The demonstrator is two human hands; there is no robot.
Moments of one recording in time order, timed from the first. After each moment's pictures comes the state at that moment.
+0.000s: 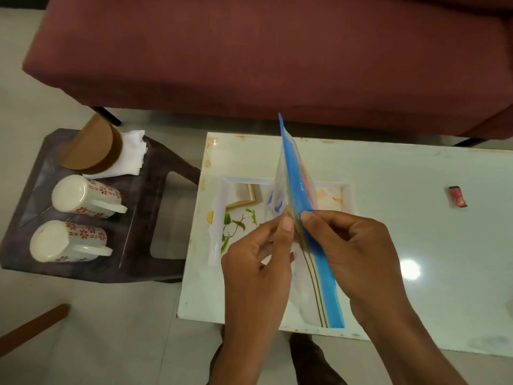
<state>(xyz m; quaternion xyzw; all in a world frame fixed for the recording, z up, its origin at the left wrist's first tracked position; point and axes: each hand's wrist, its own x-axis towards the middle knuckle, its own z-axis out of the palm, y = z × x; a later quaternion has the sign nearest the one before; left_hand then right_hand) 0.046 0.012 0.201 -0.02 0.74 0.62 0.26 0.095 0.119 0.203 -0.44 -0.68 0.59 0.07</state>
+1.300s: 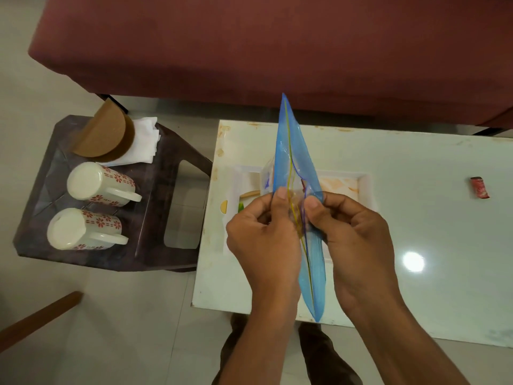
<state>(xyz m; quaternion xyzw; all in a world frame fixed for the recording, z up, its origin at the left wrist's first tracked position) 0.022 0.019 0.192 -0.13 0.75 0.63 0.15 0.068 0.081 0.199 -0.46 -0.56 0.67 0.13</state>
